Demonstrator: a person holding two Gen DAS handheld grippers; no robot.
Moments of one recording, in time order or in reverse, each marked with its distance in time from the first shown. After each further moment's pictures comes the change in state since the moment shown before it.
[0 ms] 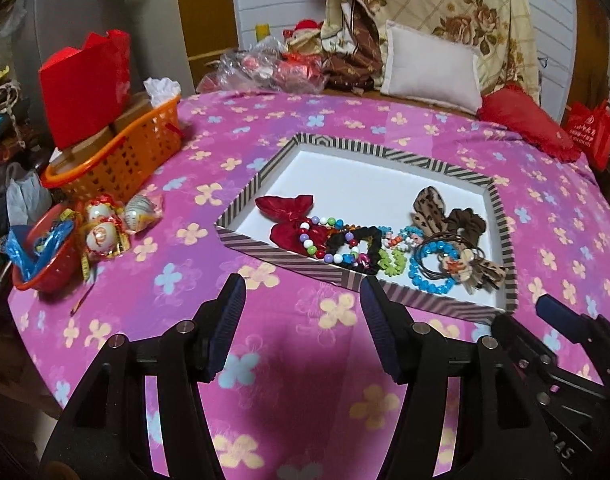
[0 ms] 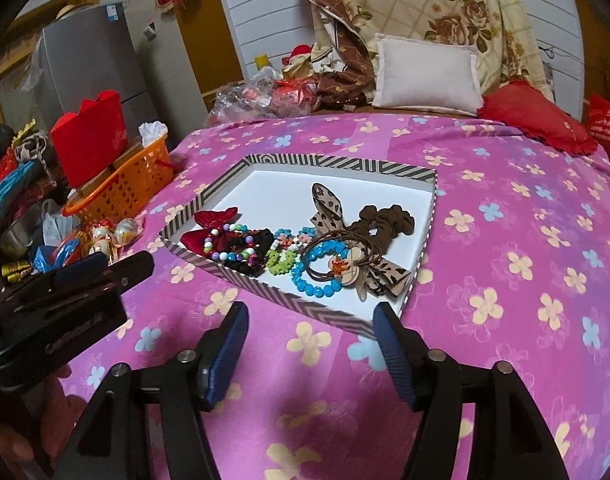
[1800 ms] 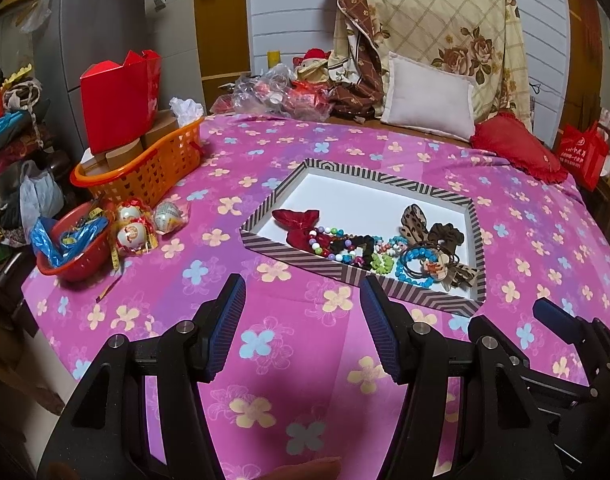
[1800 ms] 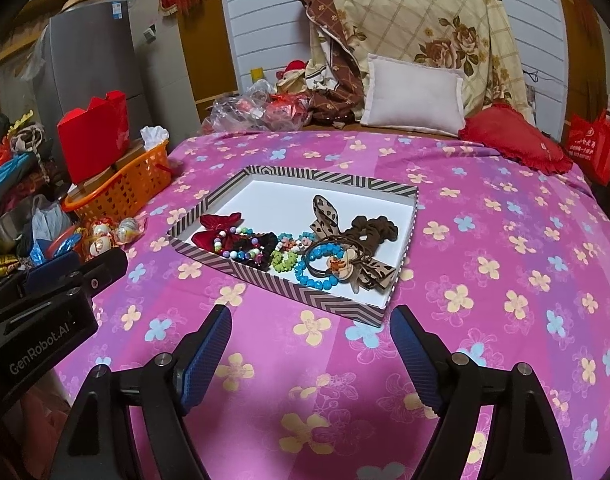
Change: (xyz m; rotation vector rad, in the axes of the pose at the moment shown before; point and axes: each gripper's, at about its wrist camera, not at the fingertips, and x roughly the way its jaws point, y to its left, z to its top) left arm -0.061 0.013 -0.015 -0.039 -0.079 -0.004; right arm -0.040 0.025 -0.010 -0.032 -0.039 -0.084
